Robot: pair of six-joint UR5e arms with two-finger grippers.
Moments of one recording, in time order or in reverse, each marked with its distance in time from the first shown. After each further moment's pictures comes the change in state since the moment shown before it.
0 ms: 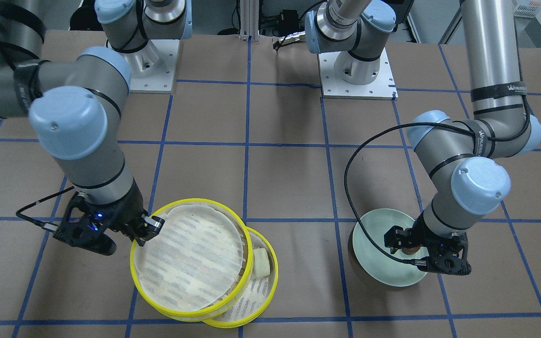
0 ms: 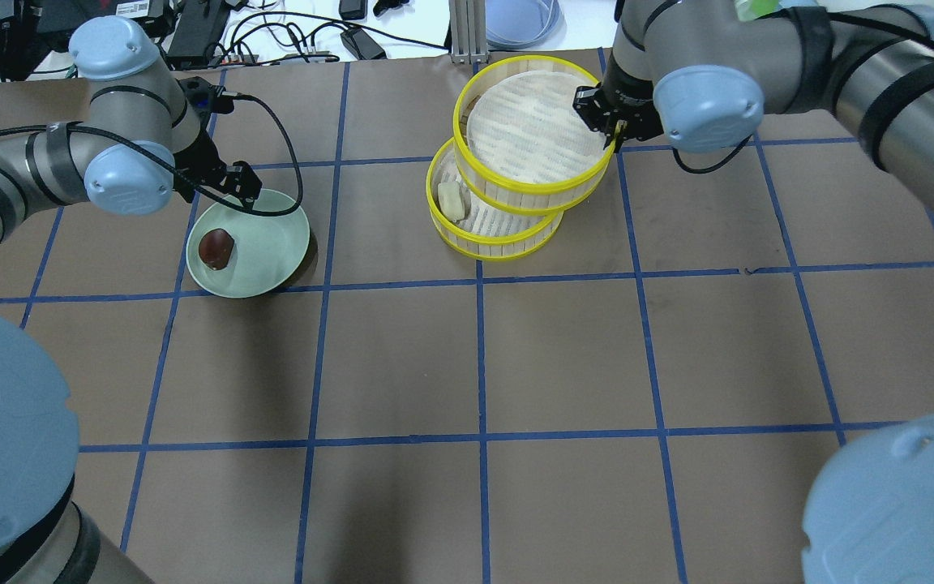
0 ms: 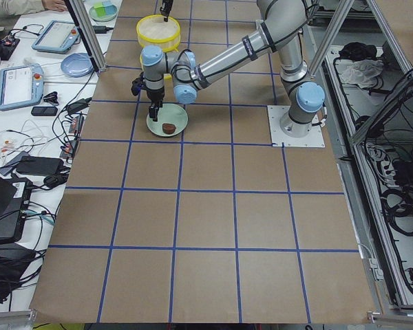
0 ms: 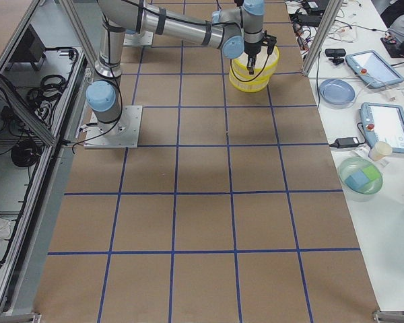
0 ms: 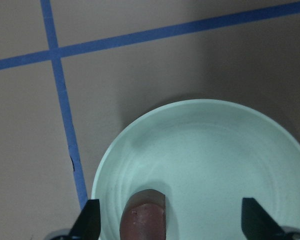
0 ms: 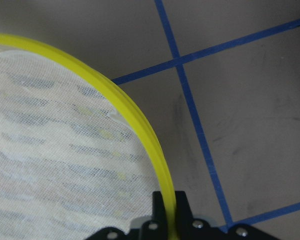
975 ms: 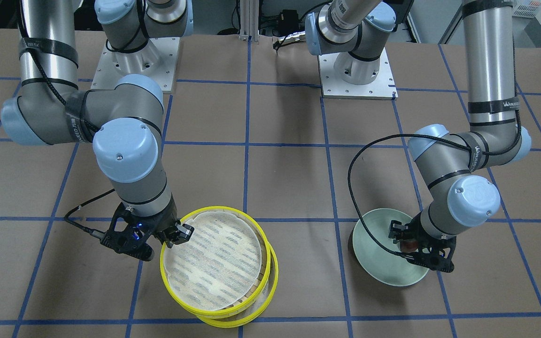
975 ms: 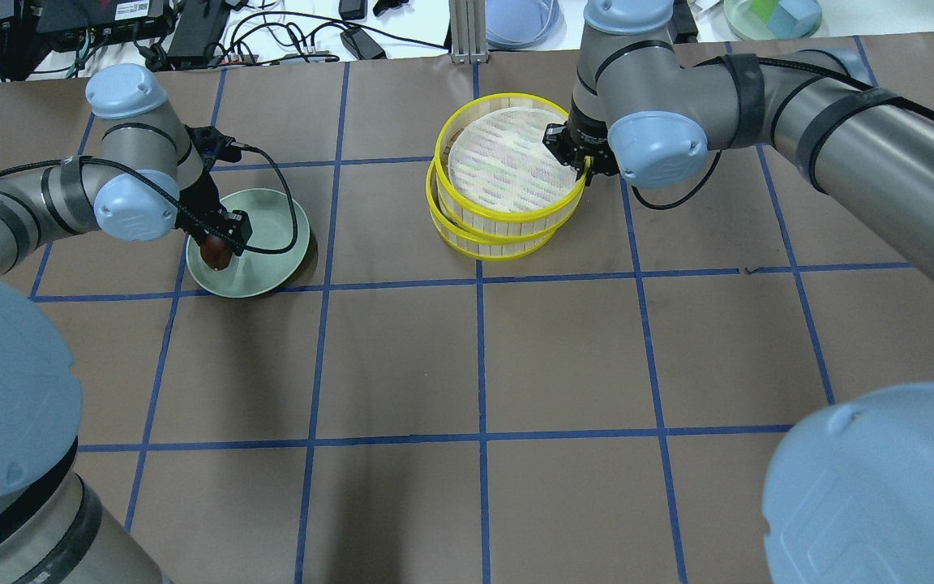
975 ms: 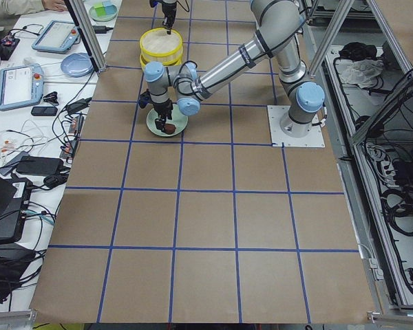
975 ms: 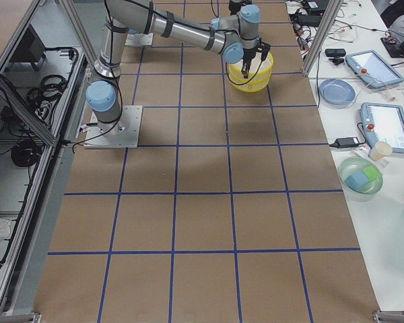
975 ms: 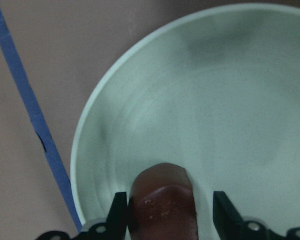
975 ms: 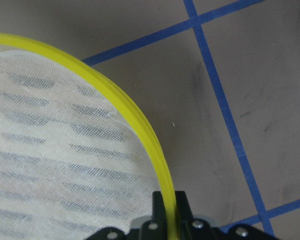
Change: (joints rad) left arm 0.025 -0.054 -0.049 -0.017 0.017 0.121; right arm 0.041 0.041 0.039 -0.033 -0.017 0.086
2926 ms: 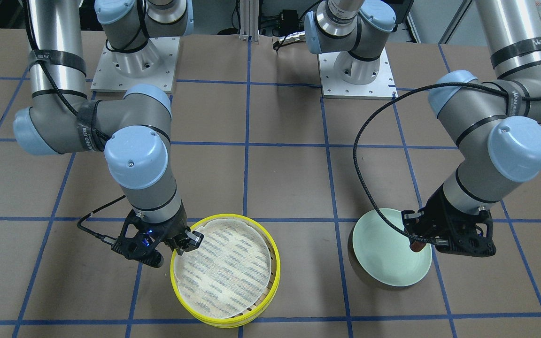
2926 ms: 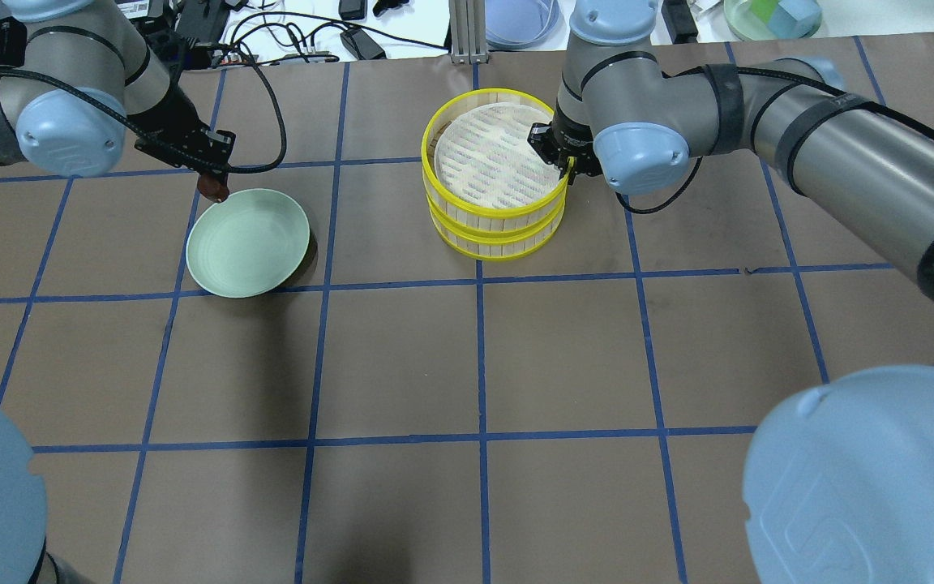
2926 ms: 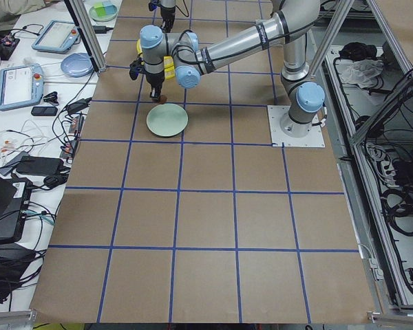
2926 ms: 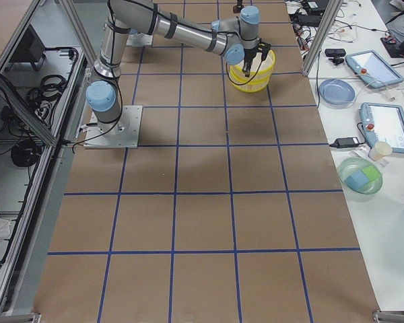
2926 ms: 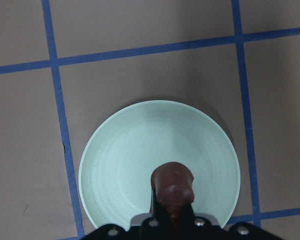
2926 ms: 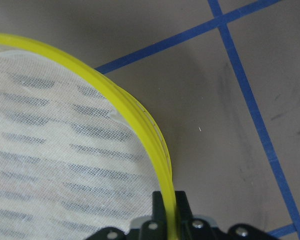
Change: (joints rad) left arm -0.034 0.167 0.128 -0.163 -0.122 -0.196; right arm 0.015 0.033 -0.008 -0.057 0.026 0.033
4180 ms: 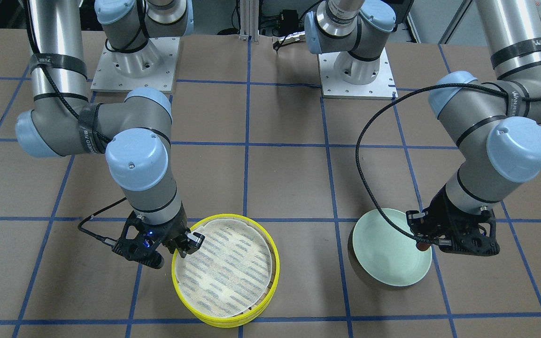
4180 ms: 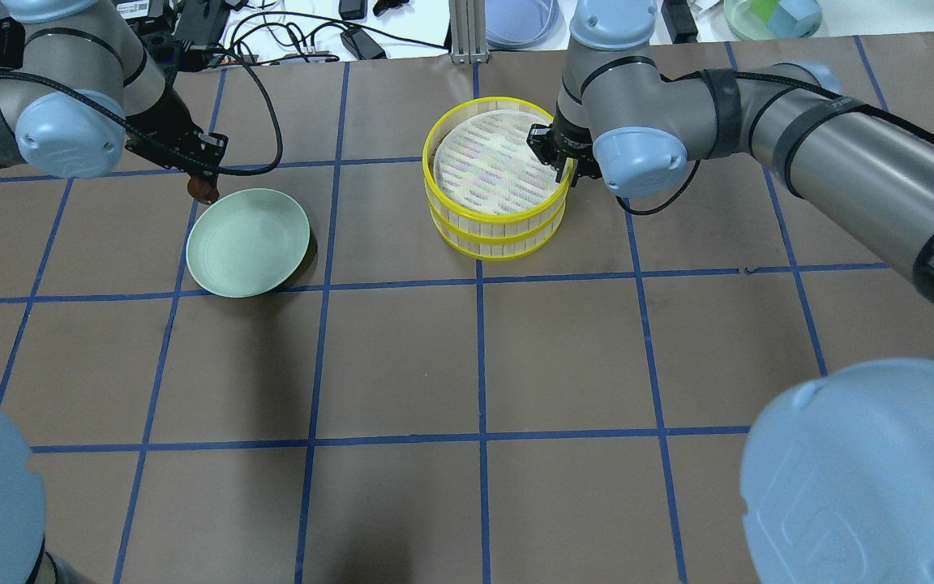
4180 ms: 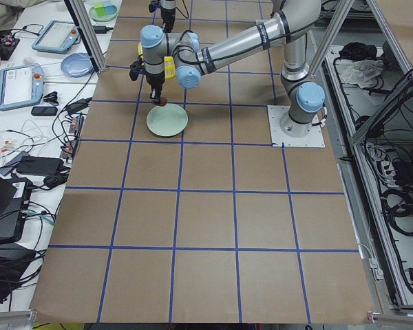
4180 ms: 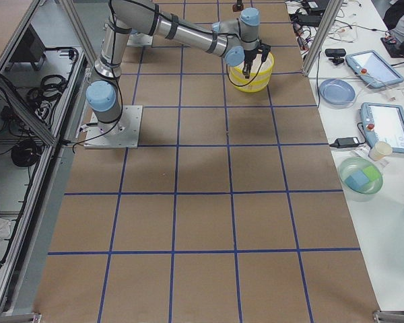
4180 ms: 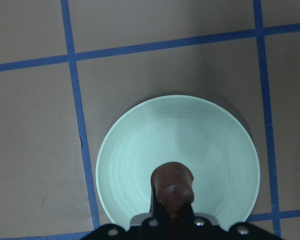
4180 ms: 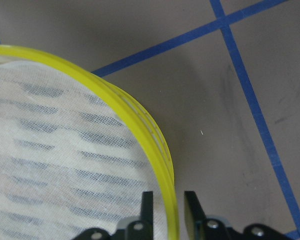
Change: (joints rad) left arm 0.005 -0.004 -0.009 0.012 0.050 0.003; right arm -0.001 0.003 0.007 -0.035 0.001 -0.003
